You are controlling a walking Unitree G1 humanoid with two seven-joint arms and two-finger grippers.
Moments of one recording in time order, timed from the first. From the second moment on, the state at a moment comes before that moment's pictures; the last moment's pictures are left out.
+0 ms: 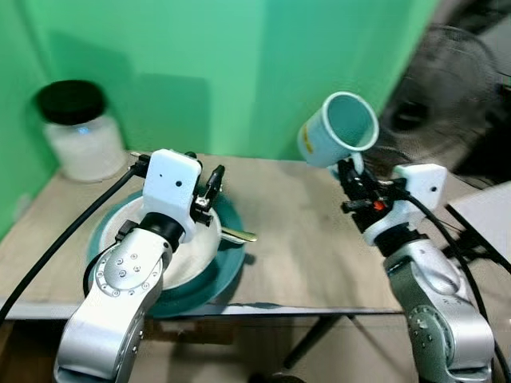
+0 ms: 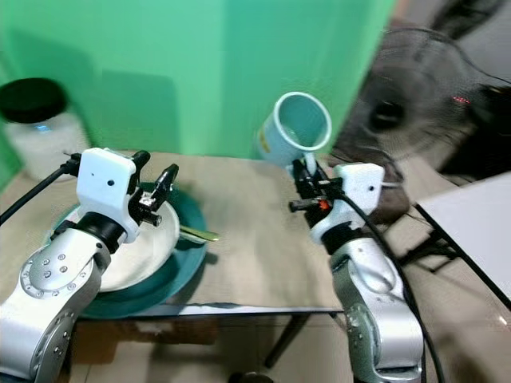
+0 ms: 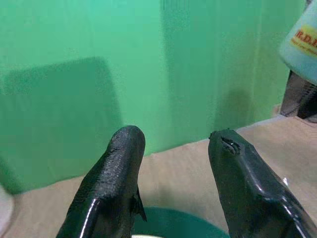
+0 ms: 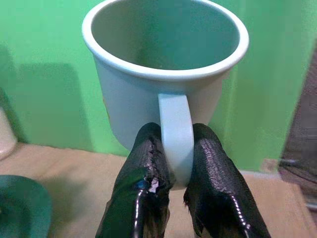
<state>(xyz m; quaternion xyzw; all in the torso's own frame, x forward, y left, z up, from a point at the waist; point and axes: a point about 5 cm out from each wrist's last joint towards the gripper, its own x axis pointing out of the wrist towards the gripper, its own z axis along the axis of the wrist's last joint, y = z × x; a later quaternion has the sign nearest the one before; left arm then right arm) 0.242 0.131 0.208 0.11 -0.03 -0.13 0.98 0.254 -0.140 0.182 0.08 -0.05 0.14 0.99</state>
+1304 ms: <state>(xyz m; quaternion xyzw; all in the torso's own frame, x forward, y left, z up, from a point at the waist) 0.249 0.164 0.208 0.11 -0.02 -0.07 0.99 0.251 -0.134 0.164 0.05 0.00 0.08 1.00</state>
